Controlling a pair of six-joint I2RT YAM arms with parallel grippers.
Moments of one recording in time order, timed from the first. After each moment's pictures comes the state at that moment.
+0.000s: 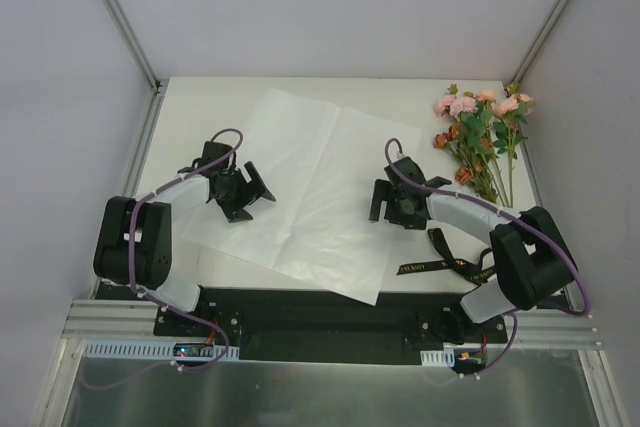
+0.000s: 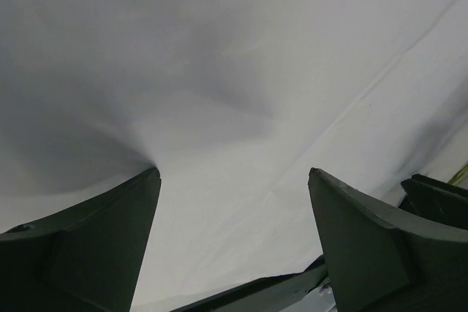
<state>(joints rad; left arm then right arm) -0.15 1.57 0.82 -0.39 0.36 -0.74 0.54 1.50 0.83 -0.50 0.09 0.63</state>
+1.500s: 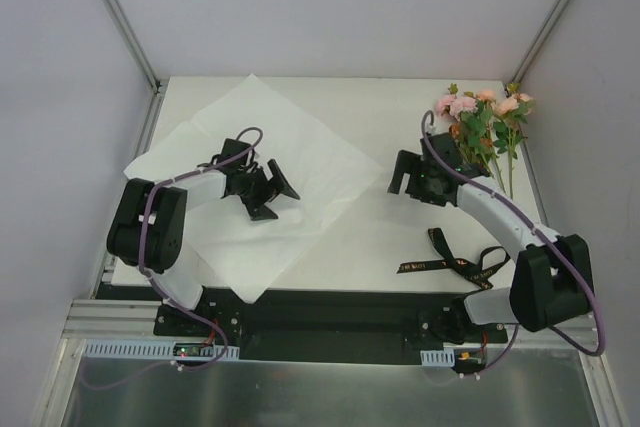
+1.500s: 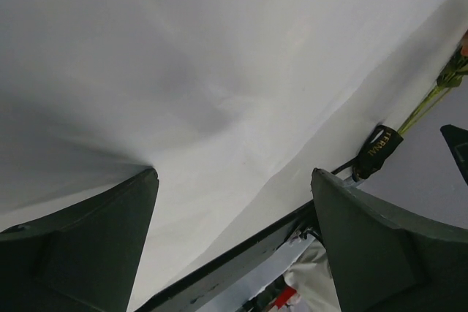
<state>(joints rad) -0.23 1.64 0.82 -0.28 0.55 -0.84 0.38 1.39 0.94 -0.55 0.02 0.52</state>
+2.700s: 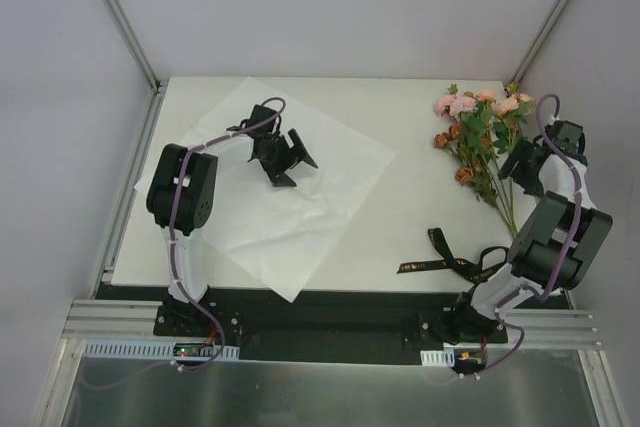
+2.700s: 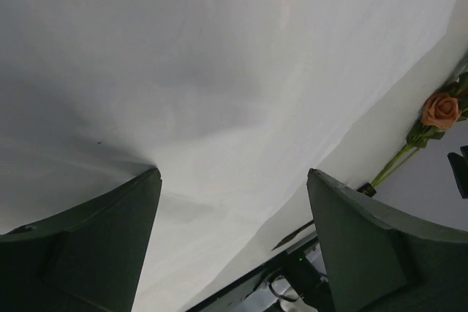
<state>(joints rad) -0.31 2.00 1.31 -0.38 0.45 -0.90 -0.44 1.59 1.17 -0.56 -0.06 0.11</state>
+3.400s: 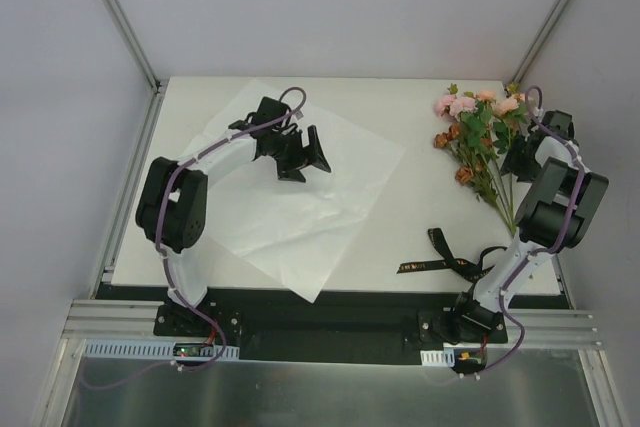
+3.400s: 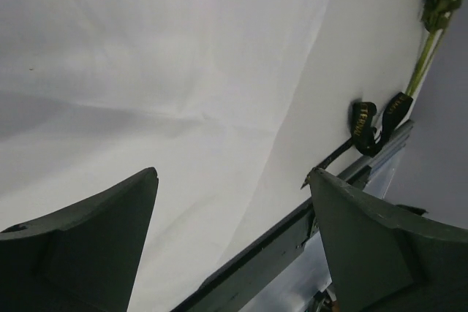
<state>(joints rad) -0.41 1.90 1.36 -0.48 0.53 -0.66 -0.44 1.93 1.39 -0.52 -0.05 -0.03</state>
